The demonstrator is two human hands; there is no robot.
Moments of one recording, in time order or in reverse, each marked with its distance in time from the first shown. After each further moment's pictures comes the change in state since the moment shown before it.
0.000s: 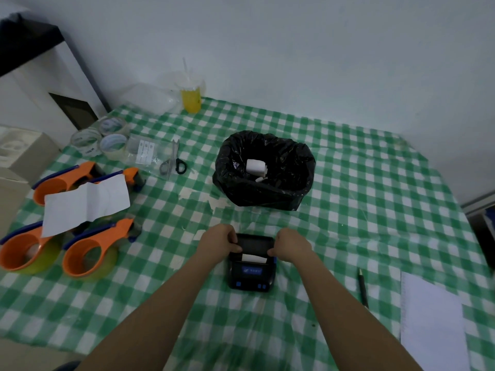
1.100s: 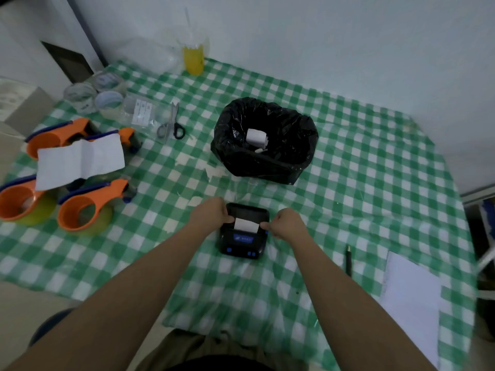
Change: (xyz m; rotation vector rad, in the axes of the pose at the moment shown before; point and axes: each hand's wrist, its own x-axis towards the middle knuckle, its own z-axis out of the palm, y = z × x) left_hand 0.001 0.000 0.009 0.059 -0.025 -0.141; right_hand 0.002 0.019 0.015 0.306 0.053 0.056
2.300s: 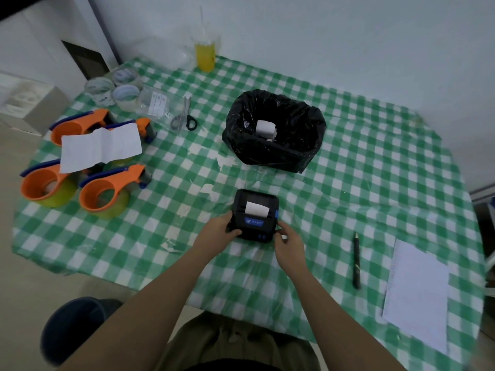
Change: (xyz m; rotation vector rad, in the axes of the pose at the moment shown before) left_hand -0.057 -0.051 0.057 -0.242 0.133 0.275; right_hand -0.054 0.056 0.082 0.489 0.228 -0.145
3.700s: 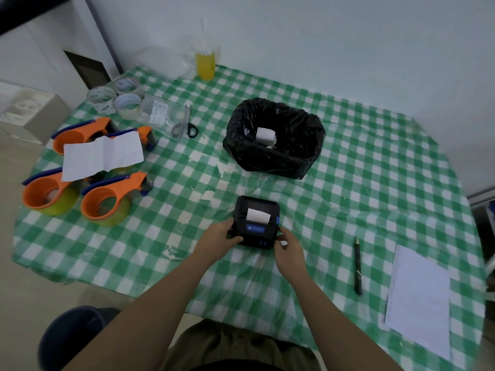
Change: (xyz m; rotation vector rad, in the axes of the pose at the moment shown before) left_hand 0.002 -0.002 -0.004 0.007 -0.035 0.000; right_hand 0.003 0.000 0.004 -0.024 -0.008 0.022
